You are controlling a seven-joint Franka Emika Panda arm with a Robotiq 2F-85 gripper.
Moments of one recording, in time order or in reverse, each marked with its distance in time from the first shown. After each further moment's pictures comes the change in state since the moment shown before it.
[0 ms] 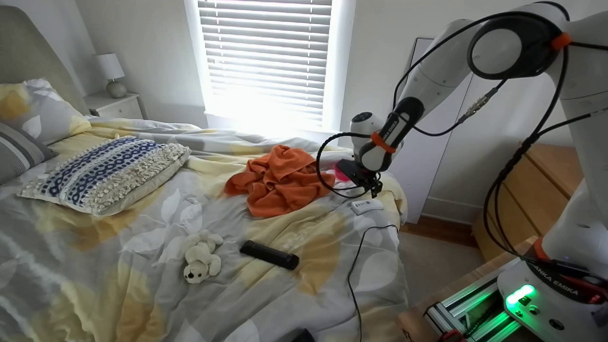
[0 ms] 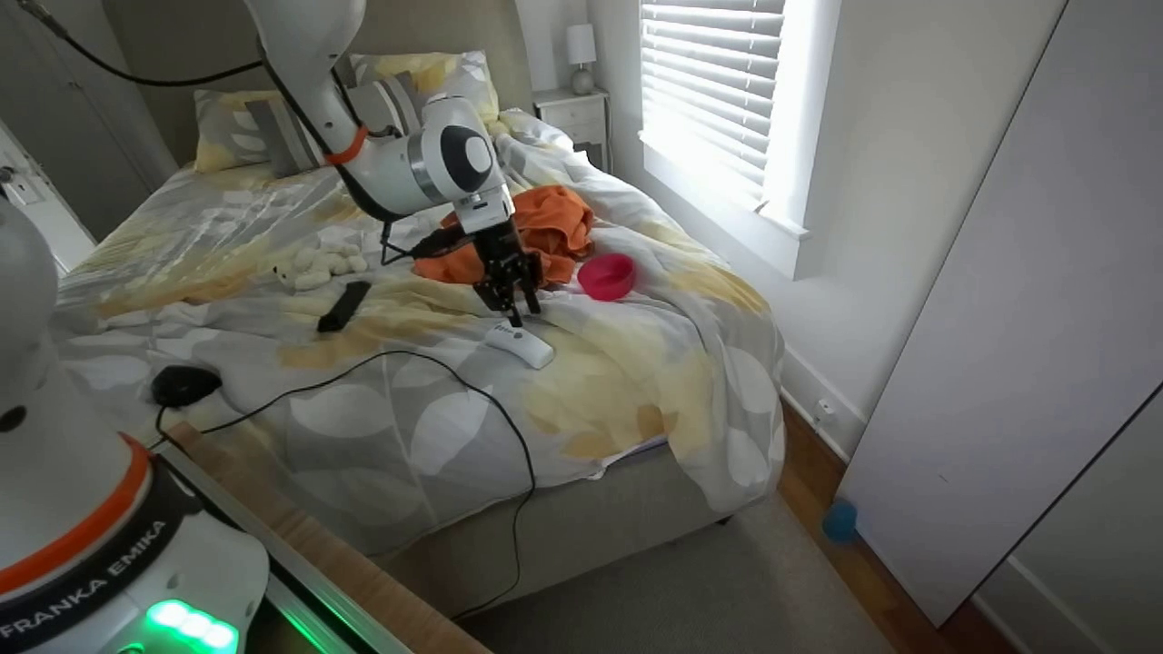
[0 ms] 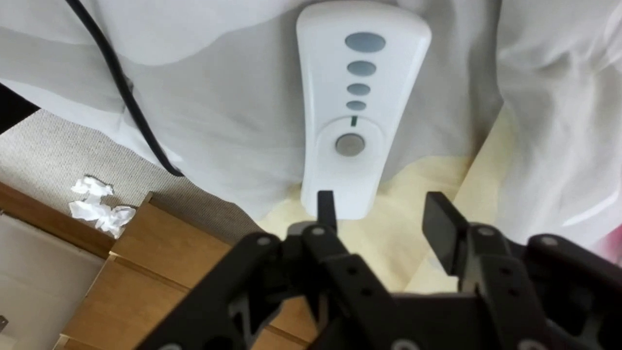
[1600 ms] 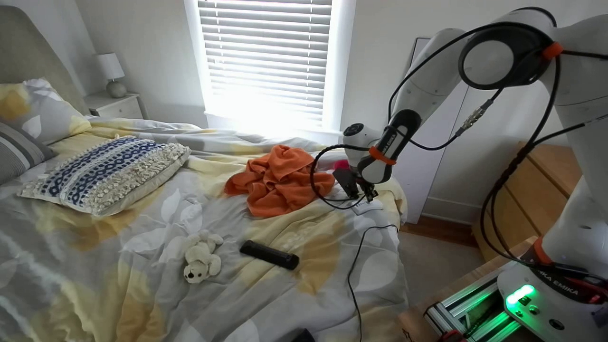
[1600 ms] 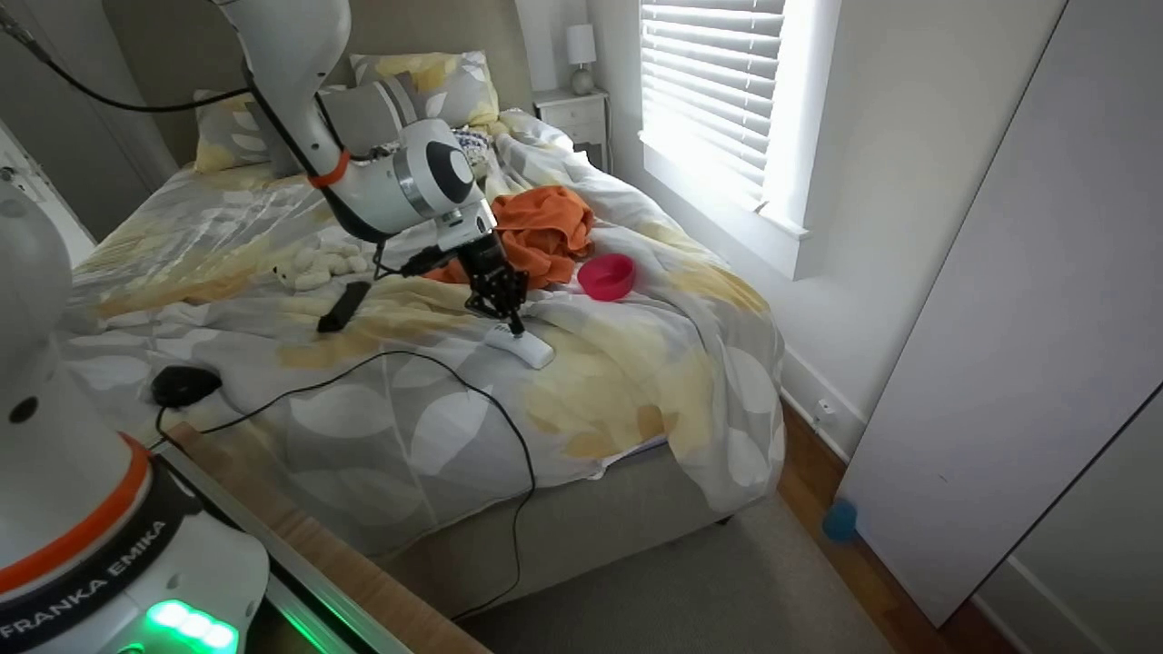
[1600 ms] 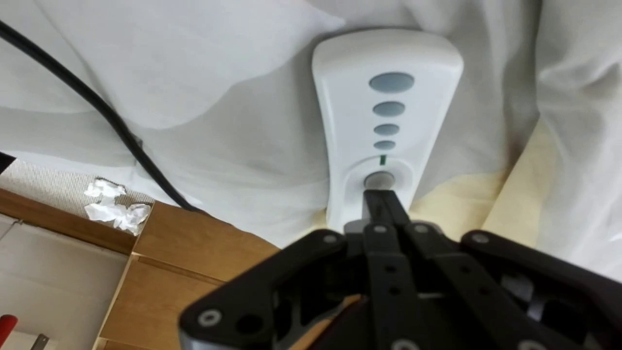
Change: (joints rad) arm 0.090 0.048 -0.034 0.000 -0.096 -0.001 0.257
